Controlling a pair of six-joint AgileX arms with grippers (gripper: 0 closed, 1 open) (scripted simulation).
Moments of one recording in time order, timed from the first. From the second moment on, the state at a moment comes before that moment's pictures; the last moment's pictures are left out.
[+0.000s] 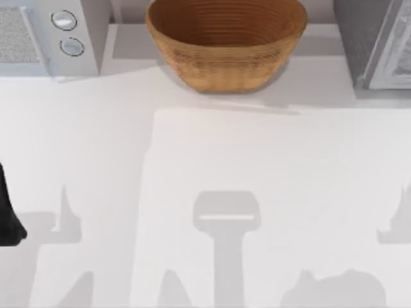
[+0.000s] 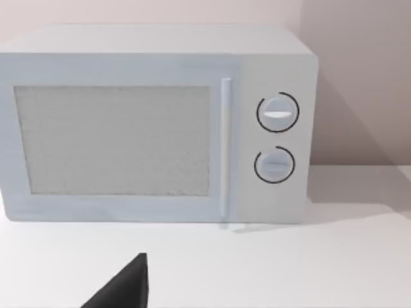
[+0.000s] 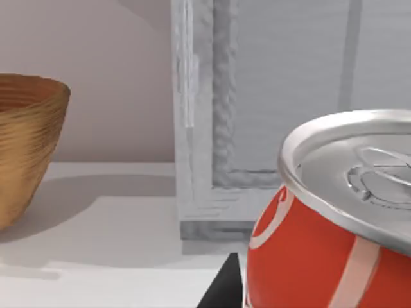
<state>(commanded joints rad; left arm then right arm) 0.00 0.00 0.00 0.00 0.00 0.00 0.01 0.01 0.01 0.00 0.00 0.00</state>
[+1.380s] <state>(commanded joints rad) 0.00 0.00 0.00 0.00 0.00 0.00 0.18 1.29 1.69 -0.41 0.19 0.02</state>
